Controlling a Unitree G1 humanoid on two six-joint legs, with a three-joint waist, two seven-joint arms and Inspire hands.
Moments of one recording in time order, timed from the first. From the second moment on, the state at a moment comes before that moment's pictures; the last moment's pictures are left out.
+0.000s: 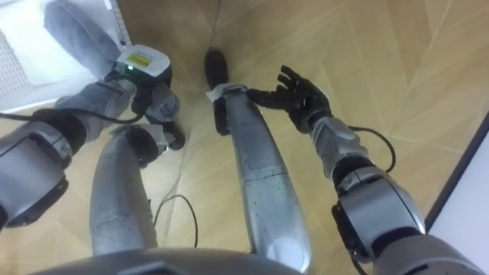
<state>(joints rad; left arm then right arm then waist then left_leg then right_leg) -0.70 0.30 -0.83 1.25 0.87 -0.11 0.14 -0.49 -0.23 0.39 1.26 0.80 -0.15 0.25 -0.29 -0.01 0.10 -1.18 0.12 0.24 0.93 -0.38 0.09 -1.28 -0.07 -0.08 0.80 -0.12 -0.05</state>
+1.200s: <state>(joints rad) -0.49 0.24 -0.42 1.00 0.62 -0.28 0.71 -0.32 -0.24 0.40 1.27 0.64 -0.19 0.15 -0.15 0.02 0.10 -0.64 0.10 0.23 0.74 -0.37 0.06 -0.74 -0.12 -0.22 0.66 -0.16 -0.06</state>
